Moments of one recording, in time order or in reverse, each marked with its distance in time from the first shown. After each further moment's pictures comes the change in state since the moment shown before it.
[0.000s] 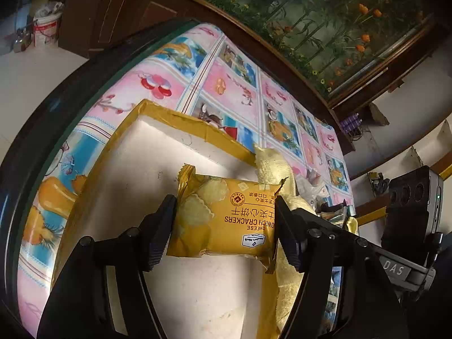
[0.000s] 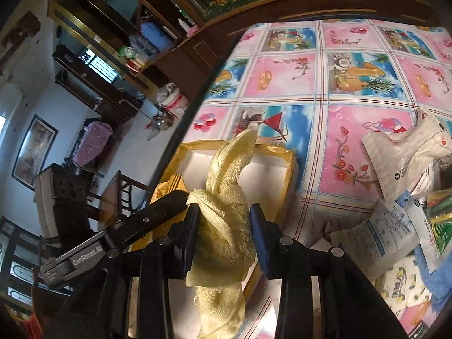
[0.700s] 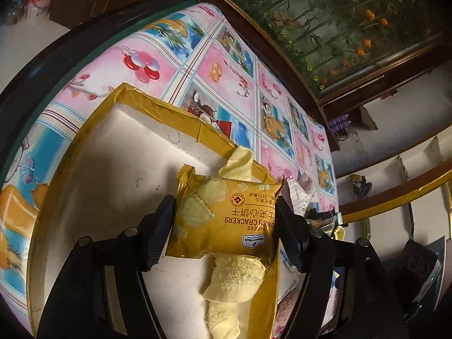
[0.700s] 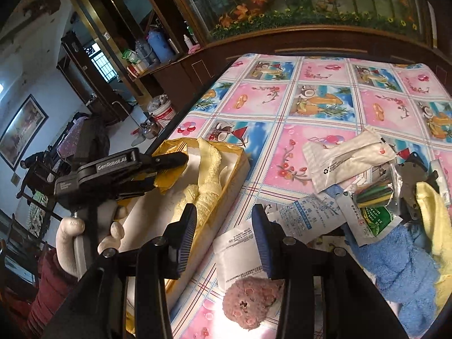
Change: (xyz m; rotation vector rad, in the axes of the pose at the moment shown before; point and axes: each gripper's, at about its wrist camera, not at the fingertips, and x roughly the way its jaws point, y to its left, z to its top) left arm 0.022 0.009 0.015 -0.086 0.074 -0.122; right arm -0.079 -0.022 -0.042 -0.152 -0.136 -0.069
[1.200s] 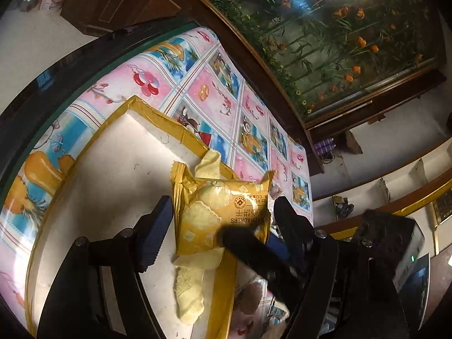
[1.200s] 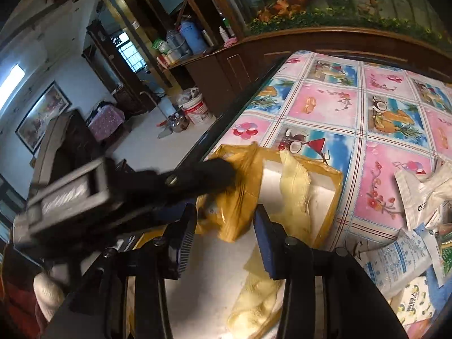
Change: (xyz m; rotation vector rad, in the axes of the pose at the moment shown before) left arm -0.057 -0.018 -0.022 -0.065 -0.095 -0.048; right arm 0.078 0.069 0.032 -0.024 0.017 0.130
